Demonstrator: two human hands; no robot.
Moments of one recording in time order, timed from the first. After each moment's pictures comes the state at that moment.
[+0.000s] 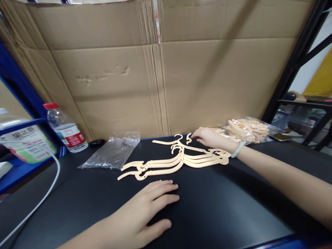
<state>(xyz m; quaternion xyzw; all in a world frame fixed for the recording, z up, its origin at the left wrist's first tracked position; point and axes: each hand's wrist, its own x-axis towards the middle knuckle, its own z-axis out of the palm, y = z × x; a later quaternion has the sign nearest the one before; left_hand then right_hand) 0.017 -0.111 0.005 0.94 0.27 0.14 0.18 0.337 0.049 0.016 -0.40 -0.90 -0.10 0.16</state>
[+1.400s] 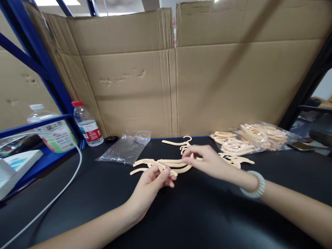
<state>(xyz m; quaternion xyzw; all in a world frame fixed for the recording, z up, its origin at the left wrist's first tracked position) 0.040 -0.097 -0.008 0.53 0.37 0.50 0.58 0.251 -0.044 0.024 -0.36 -0.84 0.23 0.35</state>
